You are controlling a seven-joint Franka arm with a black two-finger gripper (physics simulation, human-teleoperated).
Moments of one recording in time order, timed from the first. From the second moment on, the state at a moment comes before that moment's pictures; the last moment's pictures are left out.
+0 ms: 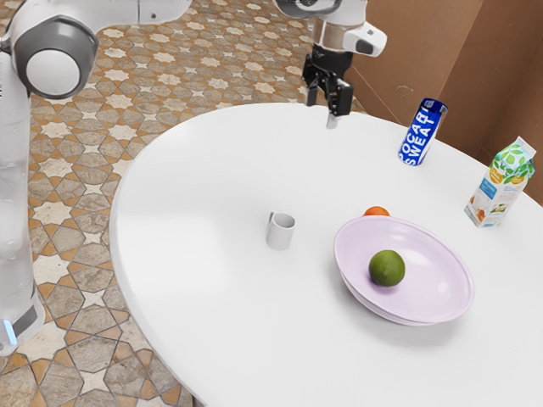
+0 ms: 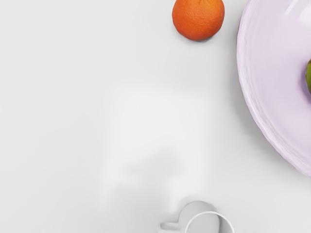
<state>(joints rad) 0.07 0.08 -0.03 -1.36 0.00 1.55 -0.10</state>
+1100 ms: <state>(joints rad) 0.04 0.19 -0.25 -1.25 0.08 1.37 1.33</state>
